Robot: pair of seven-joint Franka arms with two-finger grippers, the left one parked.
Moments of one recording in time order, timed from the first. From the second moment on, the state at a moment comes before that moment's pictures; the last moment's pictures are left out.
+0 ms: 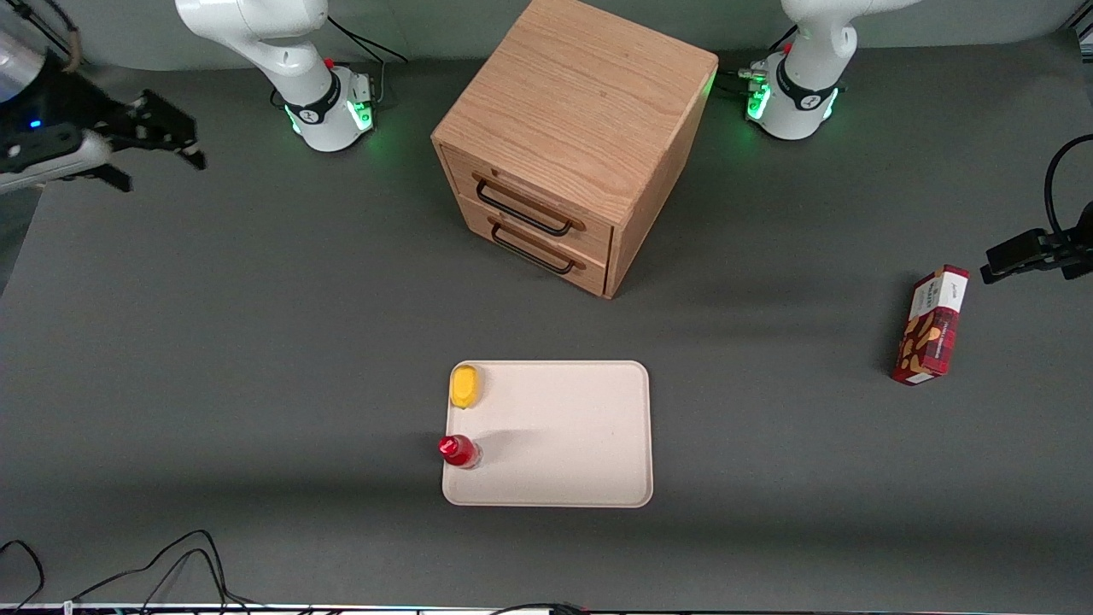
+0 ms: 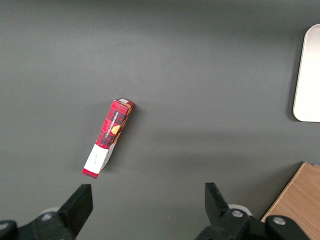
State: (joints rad) arm 0.03 -0.12 0.12 -1.55 0.17 1.37 -0.10
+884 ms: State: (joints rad) arm 0.04 0.27 0.48 -1.51 0.36 1.47 -0.39
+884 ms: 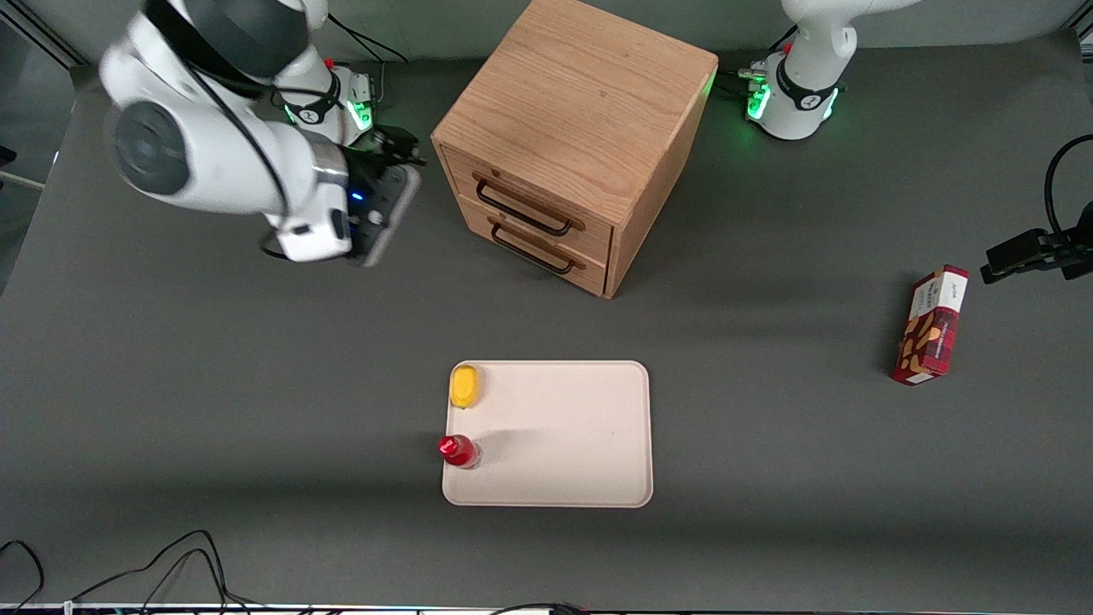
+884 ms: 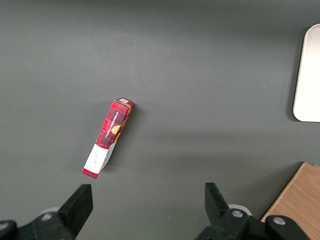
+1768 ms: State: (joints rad) arm 0.09 0.48 0.59 -1.60 0.34 1.74 -0.30
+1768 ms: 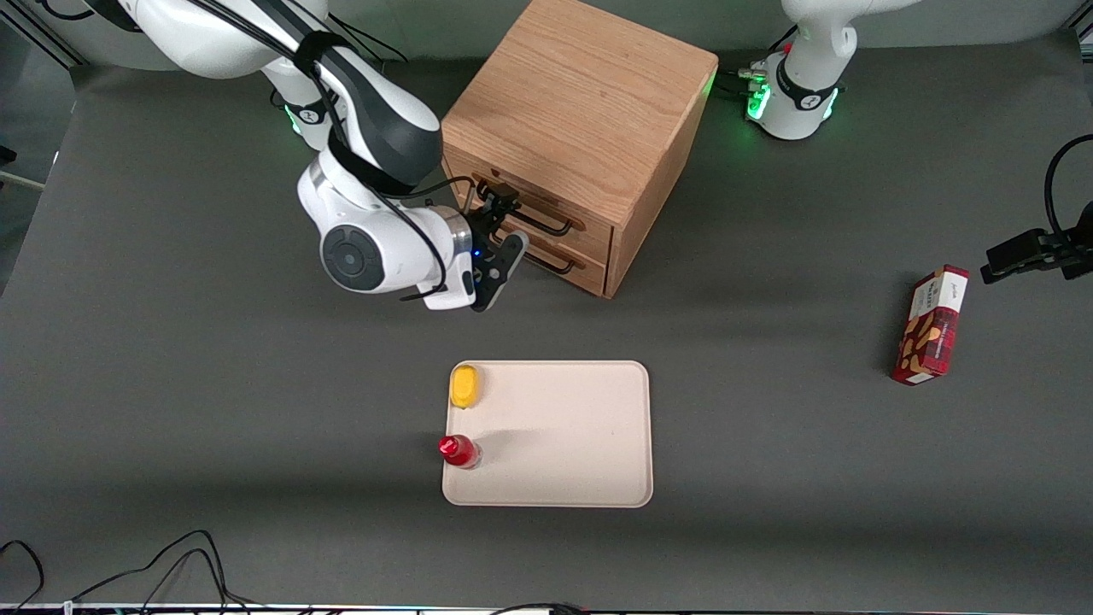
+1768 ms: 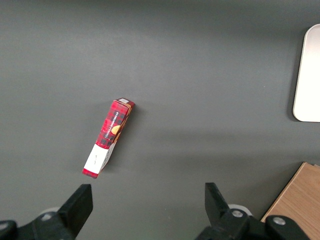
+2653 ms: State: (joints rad) arm 0.08 0.49 0.61 -1.65 0.28 1.83 -0.30
